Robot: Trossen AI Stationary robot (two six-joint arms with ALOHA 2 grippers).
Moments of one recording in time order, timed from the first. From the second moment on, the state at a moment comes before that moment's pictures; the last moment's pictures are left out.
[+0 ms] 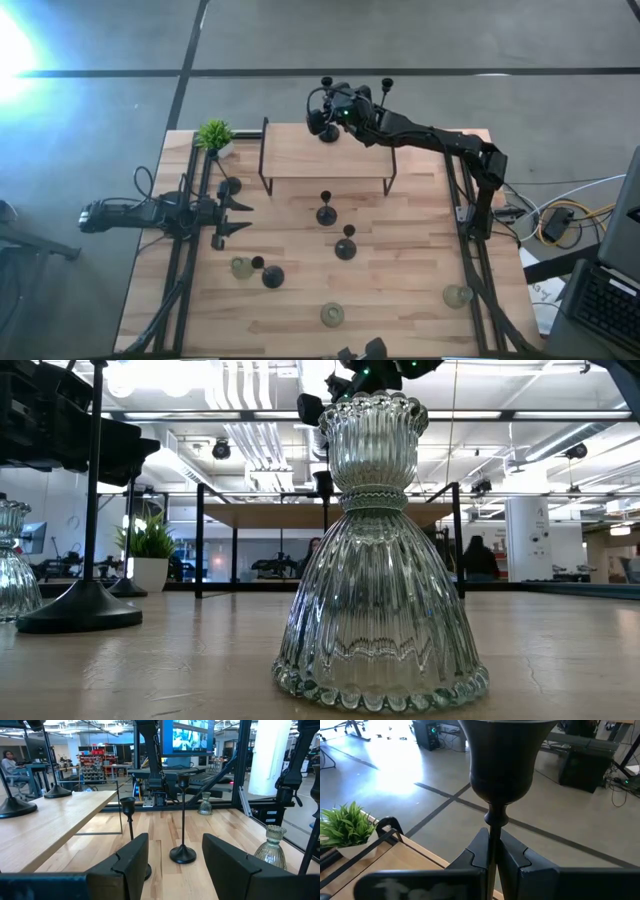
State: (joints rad) left arm -0.04 0.03 0.01 0.02 -0.02 0.03; right arm -0.38 1.86 1.73 -0.26 0.59 0.27
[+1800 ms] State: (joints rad) left arm -0.04 0.03 0.01 0.02 -0.02 0.03; right arm -0.31 1.70 1.71 -0.71 0.46 0.23
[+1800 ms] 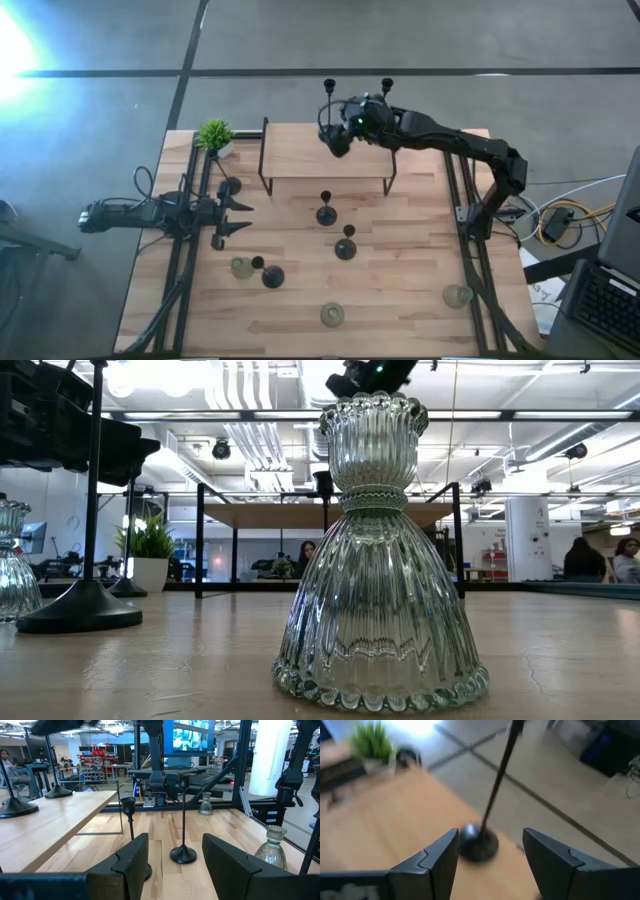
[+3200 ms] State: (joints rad) left arm -0.04 0.04 0.01 0.00 -0.01 -0.03; right arm 0.10 0.38 0.56 -0.34 -0.05 0.00
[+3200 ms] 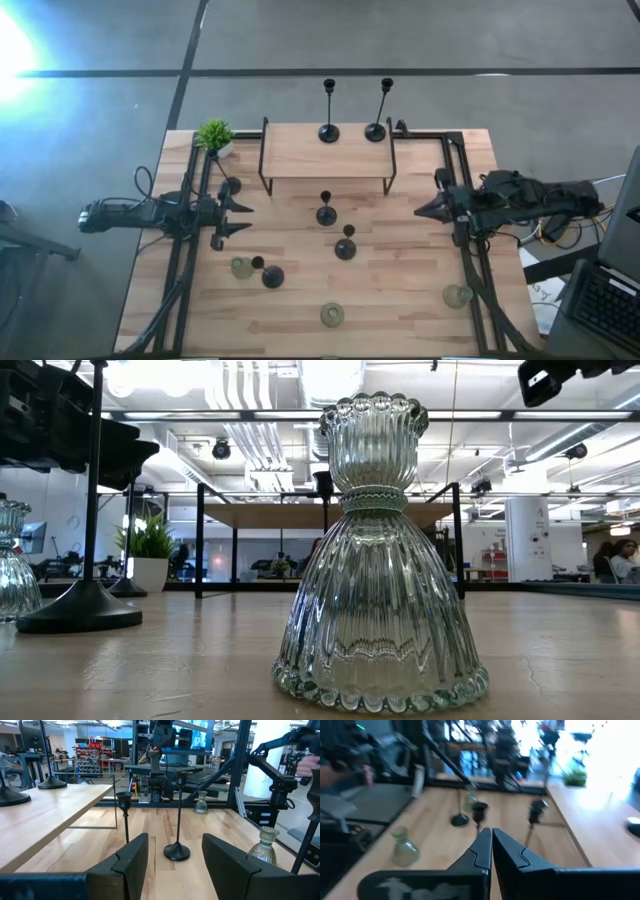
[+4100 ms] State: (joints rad) left arm -0.04 0.05 0.01 0.13 -0.20 -0.16; right arm 0.10 0.03 0.21 -0.01 0.08 0.12
